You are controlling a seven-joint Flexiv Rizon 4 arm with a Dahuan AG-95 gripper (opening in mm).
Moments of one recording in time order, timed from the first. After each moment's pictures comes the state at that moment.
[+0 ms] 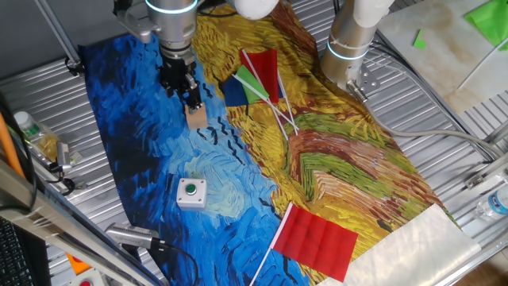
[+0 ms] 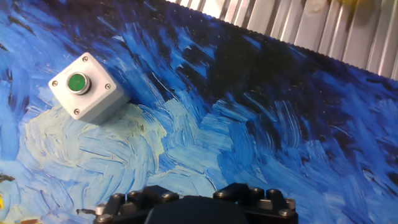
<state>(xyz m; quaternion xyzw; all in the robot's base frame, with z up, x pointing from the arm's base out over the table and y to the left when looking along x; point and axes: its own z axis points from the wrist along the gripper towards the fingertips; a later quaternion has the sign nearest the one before) 0.534 -0.021 0.172 -0.19 0.98 0.02 0.08</state>
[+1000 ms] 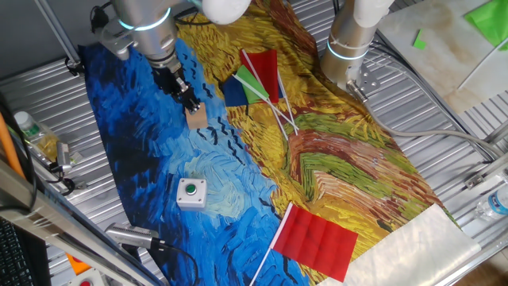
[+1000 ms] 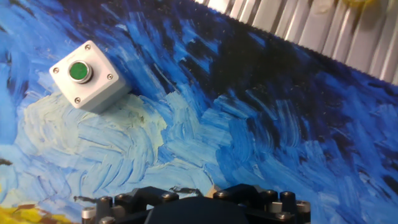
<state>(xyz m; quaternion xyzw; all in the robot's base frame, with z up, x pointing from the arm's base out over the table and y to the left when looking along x) 0.534 -0.020 0.172 -0.17 0.98 0.02 -0.04</state>
